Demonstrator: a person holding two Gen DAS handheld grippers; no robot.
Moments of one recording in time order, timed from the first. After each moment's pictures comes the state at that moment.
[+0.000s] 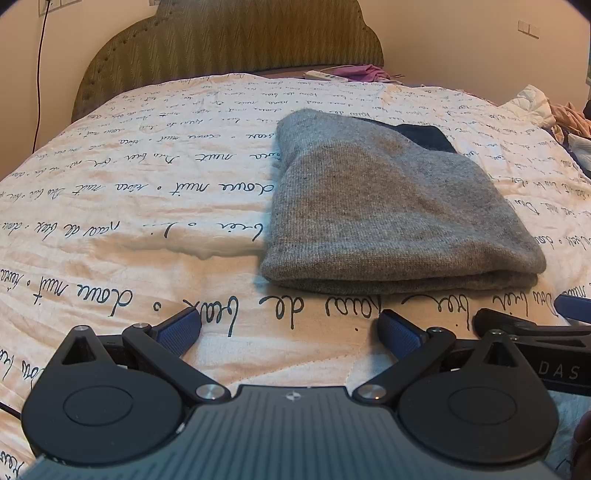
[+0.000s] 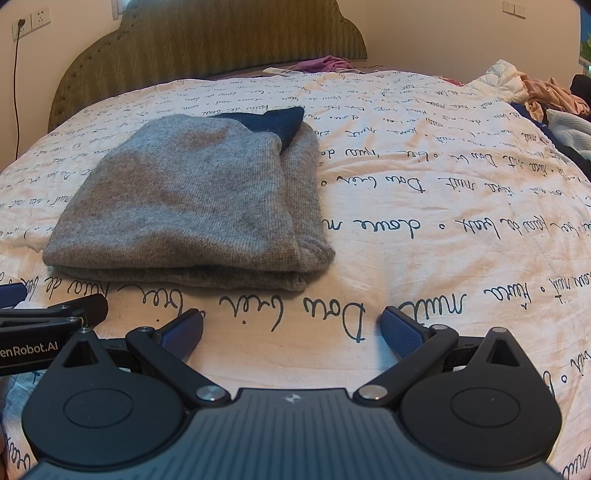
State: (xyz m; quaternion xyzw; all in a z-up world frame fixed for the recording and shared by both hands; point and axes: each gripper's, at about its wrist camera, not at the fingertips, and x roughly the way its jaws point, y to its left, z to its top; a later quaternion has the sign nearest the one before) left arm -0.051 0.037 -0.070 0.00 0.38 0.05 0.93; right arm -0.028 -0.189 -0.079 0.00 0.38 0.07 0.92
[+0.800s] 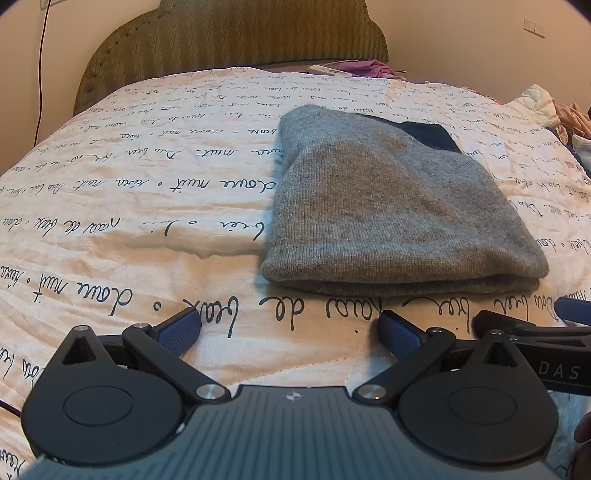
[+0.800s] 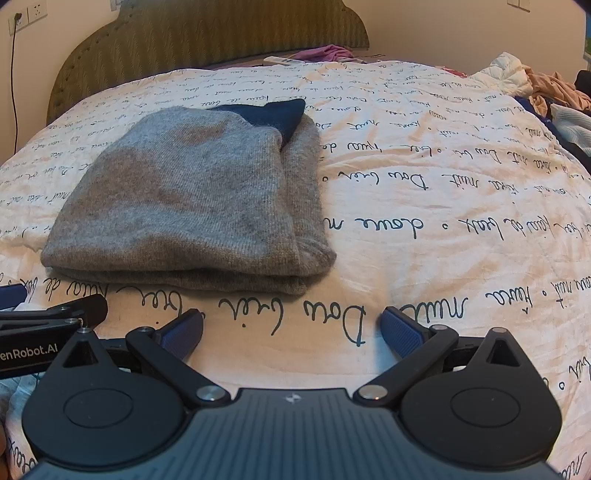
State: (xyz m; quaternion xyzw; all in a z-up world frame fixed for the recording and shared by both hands) left arm -0.047 0.037 -0.068 -0.01 0.39 0.05 0.92; right arm -0.020 -0.189 -0.076 0.00 0.40 0.07 0.91
